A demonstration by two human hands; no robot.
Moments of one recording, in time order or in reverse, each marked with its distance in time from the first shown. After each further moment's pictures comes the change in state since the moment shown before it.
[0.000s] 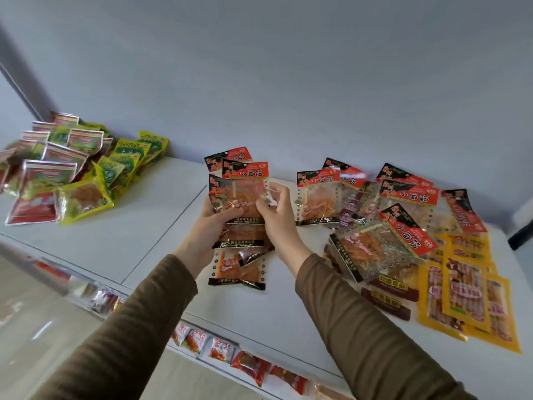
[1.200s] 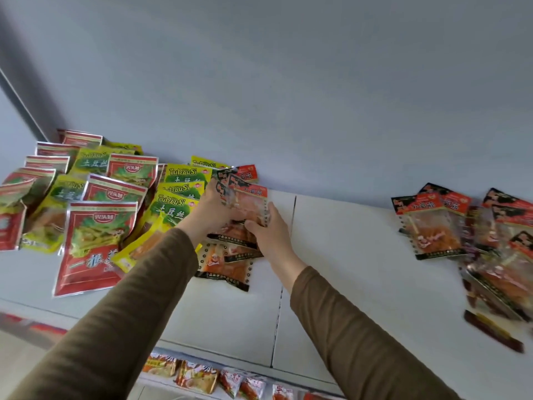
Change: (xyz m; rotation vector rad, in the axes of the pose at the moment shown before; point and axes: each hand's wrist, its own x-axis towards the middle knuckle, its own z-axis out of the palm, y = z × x) left_hand 0.172 0.115 -0.233 0.868 -0.063 0.053; right_hand 0.086 -0.010 0.274 -0.274 0.143 0.142
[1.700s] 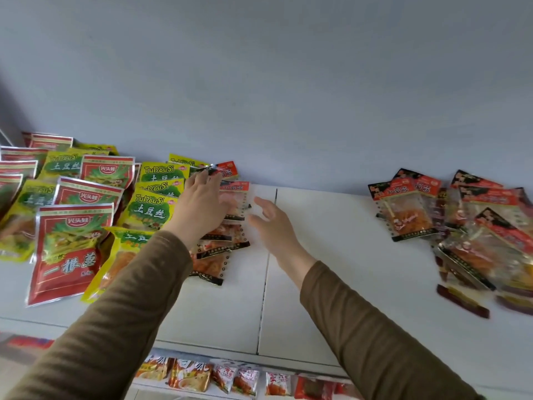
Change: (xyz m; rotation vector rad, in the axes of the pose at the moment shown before) left_hand -0.026 0.023 0.006 0.611 0.118 0.338; right_hand -0.021 -0.003 -0.045 0.074 -0.068 0.005
